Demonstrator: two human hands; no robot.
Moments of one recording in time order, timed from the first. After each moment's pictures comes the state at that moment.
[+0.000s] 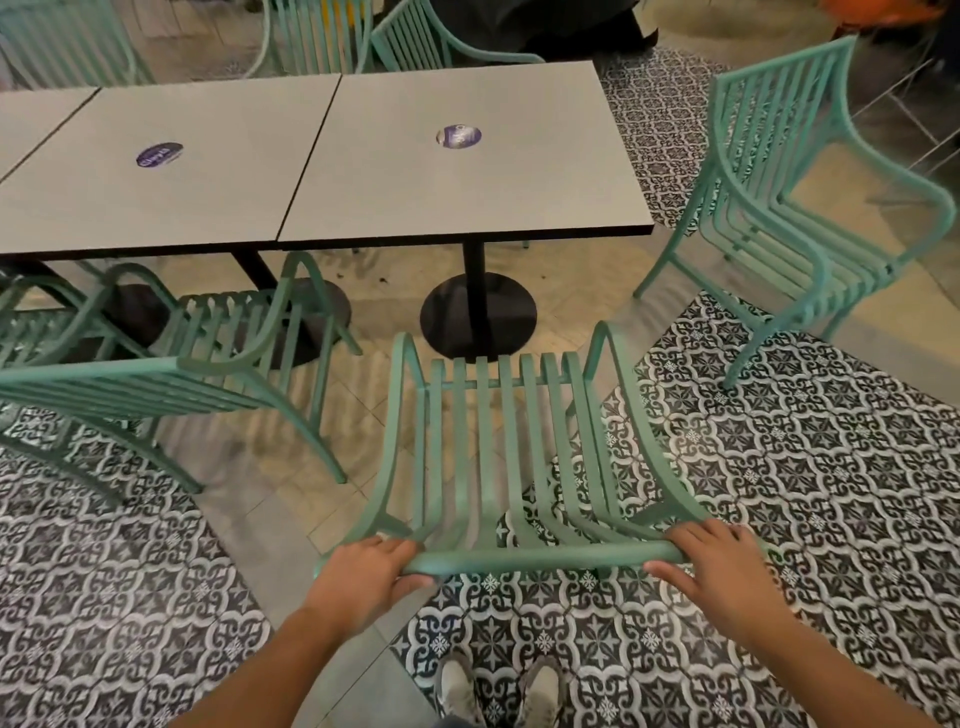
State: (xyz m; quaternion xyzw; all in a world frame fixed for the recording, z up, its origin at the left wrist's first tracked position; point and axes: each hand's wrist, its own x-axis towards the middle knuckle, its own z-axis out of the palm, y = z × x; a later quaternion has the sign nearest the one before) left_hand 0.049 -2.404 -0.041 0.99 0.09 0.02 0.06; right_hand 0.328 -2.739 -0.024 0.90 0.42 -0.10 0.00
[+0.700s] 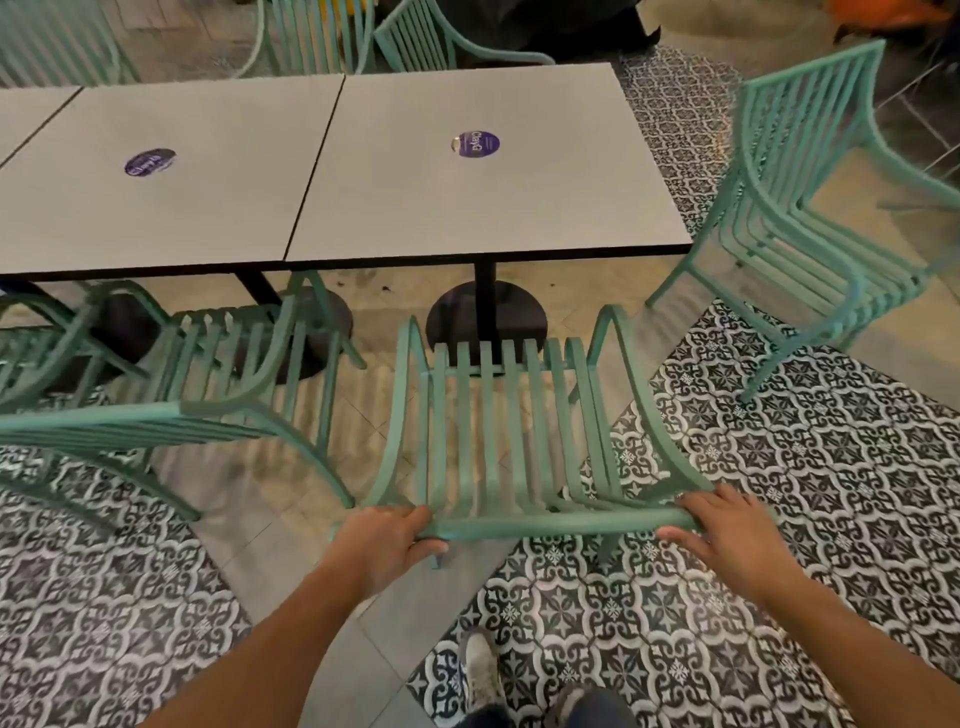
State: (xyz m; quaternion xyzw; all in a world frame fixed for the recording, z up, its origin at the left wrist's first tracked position) left_hand 0.112 -2.287 -0.050 0.99 0.11 -0.08 0.08; right_hand 0.384 -2.633 -0.021 0.91 0.41 -0.11 -0.01
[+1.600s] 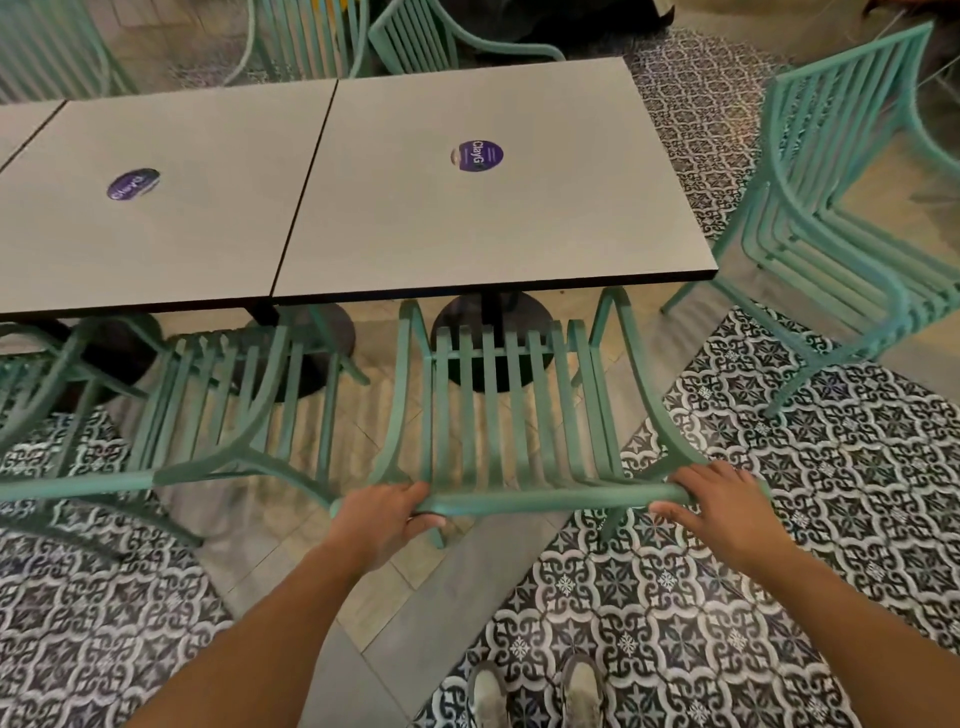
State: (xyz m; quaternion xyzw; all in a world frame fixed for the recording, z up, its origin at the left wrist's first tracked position) left_hand 0.208 -2.209 -0.034 0.98 0.15 -0.10 0.06; right_hand 0.474 -2.541 -0.007 0.90 0.41 -0.16 0.01
